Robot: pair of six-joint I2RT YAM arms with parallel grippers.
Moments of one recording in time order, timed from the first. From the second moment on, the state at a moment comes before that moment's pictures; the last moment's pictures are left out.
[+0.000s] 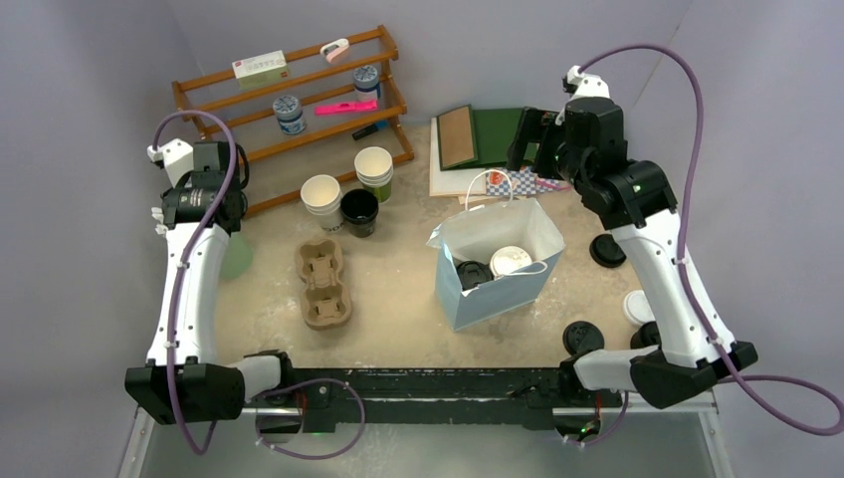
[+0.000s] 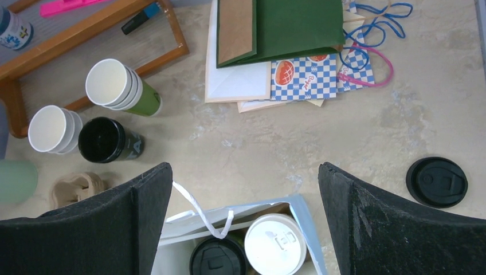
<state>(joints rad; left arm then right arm) 0.08 1.21 1.39 -1.07 -0.74 -0.55 0.42 1.30 1.75 -0.94 0.26 0.38</state>
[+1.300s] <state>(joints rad) 0.14 1.24 1.40 -0.95 -0.54 -0.63 0.42 1.27 1.75 -0.85 0.23 0.31</state>
